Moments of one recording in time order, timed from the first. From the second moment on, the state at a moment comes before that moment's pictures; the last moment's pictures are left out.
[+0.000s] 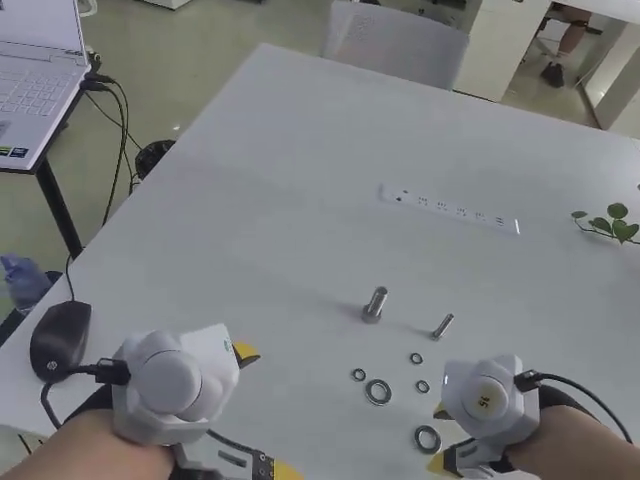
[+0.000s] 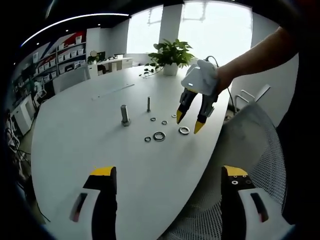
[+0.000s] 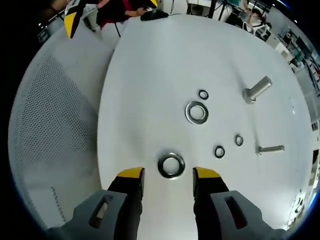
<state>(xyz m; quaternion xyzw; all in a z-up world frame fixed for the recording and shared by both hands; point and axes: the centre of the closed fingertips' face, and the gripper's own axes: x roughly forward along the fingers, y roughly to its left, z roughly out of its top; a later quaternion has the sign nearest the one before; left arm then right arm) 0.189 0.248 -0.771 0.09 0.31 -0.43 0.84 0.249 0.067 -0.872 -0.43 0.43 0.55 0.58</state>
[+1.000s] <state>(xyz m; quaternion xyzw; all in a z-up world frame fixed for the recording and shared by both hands) 0.187 0.270 -0.759 0.11 0.31 -0.44 0.83 0.252 0.071 -0.878 -0.44 0.46 0.53 0.56</state>
